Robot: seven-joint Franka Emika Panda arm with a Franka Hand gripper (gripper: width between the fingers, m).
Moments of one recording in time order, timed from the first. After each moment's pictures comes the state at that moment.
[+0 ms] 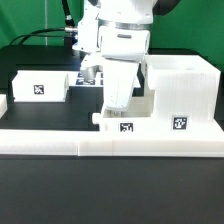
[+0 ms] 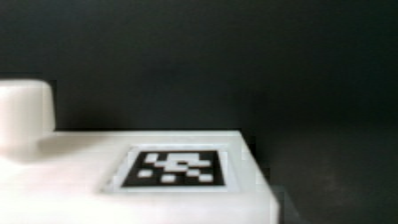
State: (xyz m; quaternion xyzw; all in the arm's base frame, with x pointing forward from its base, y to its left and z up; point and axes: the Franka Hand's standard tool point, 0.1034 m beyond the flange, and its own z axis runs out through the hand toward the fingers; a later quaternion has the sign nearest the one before) arm 0.539 0.006 0.008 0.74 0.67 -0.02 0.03
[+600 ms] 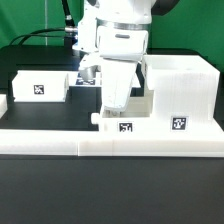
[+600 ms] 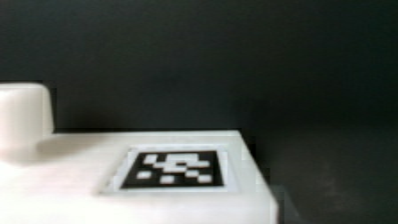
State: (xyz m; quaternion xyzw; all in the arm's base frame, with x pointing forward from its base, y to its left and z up) arm 0.539 0.005 0.008 0.74 0.67 -0.02 0.03
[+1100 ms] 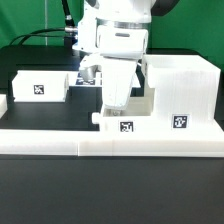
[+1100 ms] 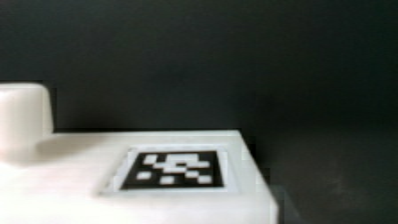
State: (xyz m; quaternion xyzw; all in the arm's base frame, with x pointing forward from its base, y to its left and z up) arm 0.540 0.007 0.008 0.74 0.67 0.00 0.04
